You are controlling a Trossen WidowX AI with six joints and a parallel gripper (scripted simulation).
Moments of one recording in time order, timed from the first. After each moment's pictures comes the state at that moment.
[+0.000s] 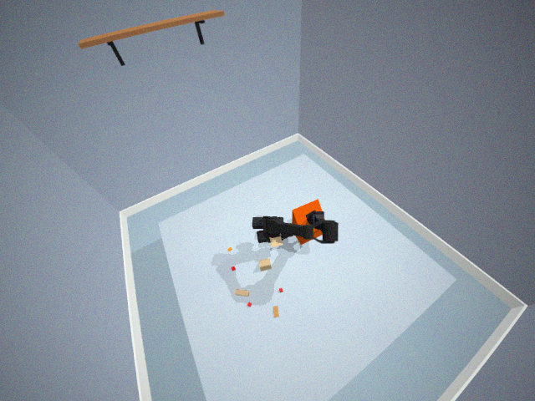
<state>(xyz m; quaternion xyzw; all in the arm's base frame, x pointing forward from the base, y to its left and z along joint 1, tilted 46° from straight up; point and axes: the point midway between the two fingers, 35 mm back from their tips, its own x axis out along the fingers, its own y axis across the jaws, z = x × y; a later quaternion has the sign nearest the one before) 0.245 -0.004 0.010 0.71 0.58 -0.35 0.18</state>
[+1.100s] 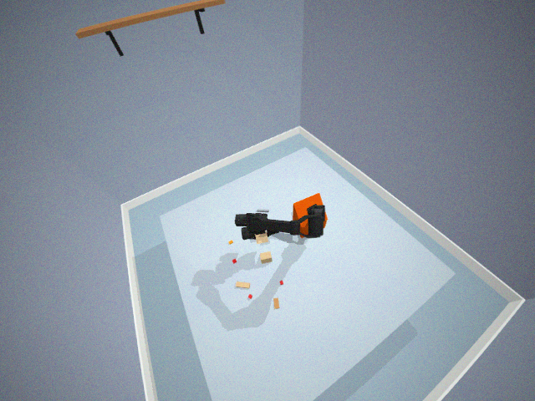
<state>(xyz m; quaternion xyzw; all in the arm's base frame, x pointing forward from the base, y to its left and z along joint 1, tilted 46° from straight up) 0.327 -0.034 0.027 0.71 0.58 -0.35 0.19</state>
